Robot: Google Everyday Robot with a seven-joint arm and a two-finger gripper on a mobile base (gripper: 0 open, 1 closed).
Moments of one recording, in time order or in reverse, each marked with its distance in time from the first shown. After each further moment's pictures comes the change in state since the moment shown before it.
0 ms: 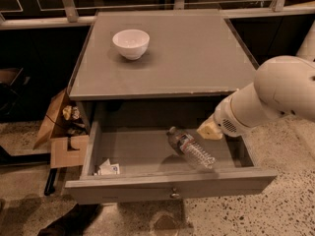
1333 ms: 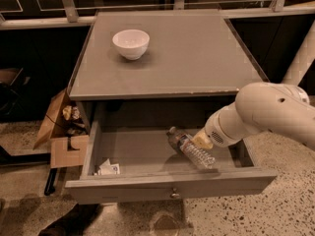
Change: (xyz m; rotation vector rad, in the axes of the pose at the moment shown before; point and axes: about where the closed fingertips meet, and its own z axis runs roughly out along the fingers) arm 0.021 -0.005 0.057 0.021 0.020 0.045
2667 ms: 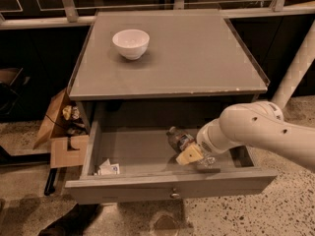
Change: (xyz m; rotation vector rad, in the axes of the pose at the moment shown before) arm 0.017 -0.005 0.063 0.033 0.015 0.052
